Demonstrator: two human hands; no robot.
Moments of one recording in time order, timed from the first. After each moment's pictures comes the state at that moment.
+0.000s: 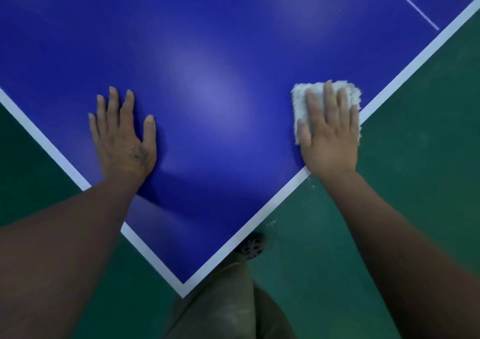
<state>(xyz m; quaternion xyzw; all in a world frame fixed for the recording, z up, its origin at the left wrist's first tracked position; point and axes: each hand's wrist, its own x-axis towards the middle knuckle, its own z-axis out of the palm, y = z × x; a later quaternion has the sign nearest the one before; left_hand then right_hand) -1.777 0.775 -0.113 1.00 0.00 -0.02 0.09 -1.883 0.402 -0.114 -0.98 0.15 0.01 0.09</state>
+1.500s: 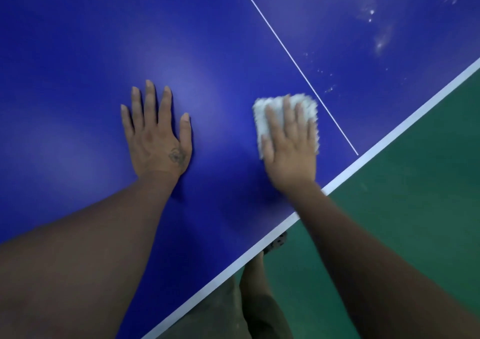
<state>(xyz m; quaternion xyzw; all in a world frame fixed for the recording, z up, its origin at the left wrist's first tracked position) -1.635 0.515 -0.106 1.00 0.01 -0.02 0.10 -1.698 0.259 -0.106 -0.99 0.06 0.04 0.08</state>
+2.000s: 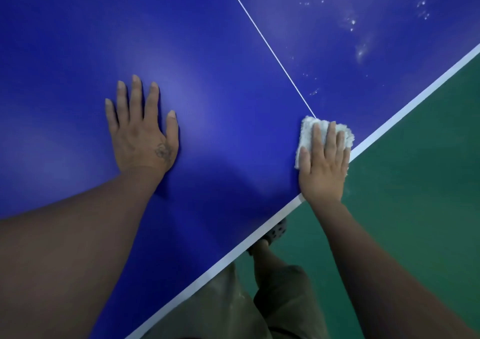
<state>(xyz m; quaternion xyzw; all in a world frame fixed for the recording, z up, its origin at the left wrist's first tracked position) -1.635 0.515 -0.107 1.00 0.01 -0.01 0.10 -1.753 0.180 -0.108 -0.97 0.22 0.07 0.08</state>
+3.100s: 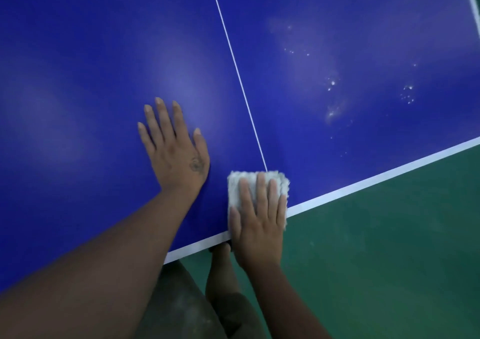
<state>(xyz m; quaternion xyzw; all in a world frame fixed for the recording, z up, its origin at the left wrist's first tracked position) -1.653 0.301 -0.106 0.97 0.22 -0.01 0.12 -1.775 0.116 -0.110 -0.99 -0.05 0.08 0.09</state>
